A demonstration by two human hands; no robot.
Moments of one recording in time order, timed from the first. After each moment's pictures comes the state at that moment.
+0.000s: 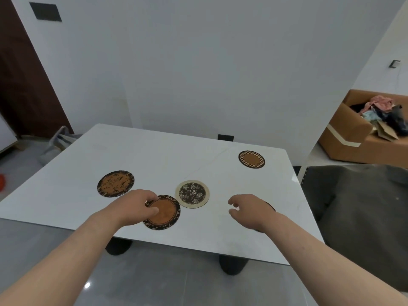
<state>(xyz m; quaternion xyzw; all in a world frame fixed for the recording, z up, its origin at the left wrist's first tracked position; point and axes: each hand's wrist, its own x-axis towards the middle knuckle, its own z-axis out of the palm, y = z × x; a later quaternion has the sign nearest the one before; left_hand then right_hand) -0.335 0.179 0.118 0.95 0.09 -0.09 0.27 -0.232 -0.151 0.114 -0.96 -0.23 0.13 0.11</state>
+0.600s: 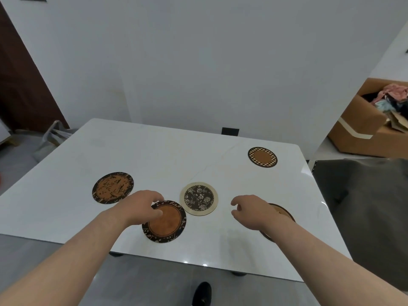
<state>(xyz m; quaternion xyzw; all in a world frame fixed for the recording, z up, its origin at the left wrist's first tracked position) -0.259 0.213 0.074 0.96 0.08 -0.15 0.24 -0.166 -0.107 0.066 -0.96 -0.21 0.17 0.10</state>
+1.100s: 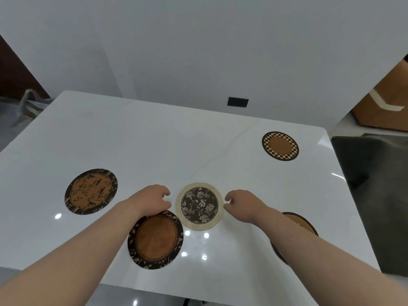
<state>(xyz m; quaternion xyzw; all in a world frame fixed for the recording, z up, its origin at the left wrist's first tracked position) -0.108 0.227 -0.017 0.92 0.11 -0.28 0.25 -0.035 -0.052 -0.020 -0.93 -0.17 0.30 0.13</state>
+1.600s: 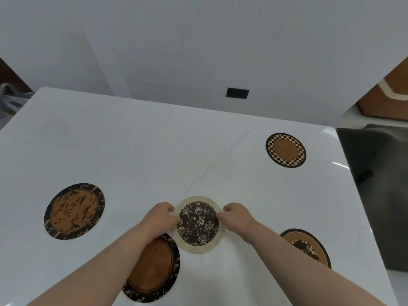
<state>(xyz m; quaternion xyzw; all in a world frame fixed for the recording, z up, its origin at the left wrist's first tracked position) -0.069 0.206 -0.074 0.83 0.25 -0.27 0.41 -0.006 -0.023 -0.060 -0.86 0.05 0.36 0.37</state>
